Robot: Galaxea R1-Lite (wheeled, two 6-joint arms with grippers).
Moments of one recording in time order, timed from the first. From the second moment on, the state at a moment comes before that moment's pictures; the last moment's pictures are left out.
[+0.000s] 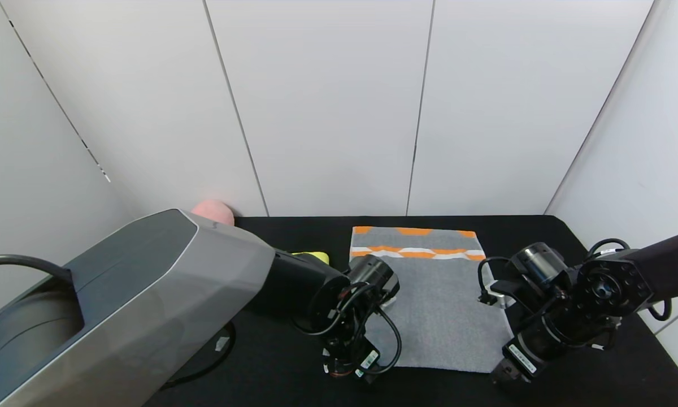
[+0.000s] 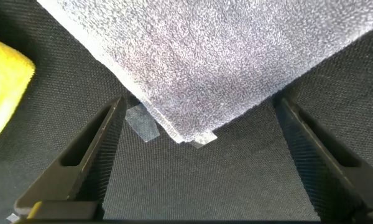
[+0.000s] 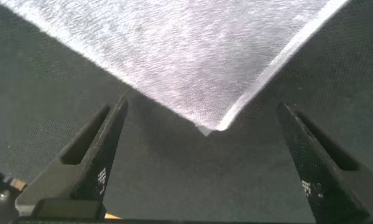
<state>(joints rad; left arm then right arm) -0.73 2.29 -1.49 0.42 0.17 0.07 0.28 2.01 -1.01 0.29 0.02 -0.25</state>
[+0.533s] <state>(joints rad) -0.72 2.31 -1.53 0.43 0.16 0.07 0.30 2.05 -1.02 0.27 -0.01 -0.25</state>
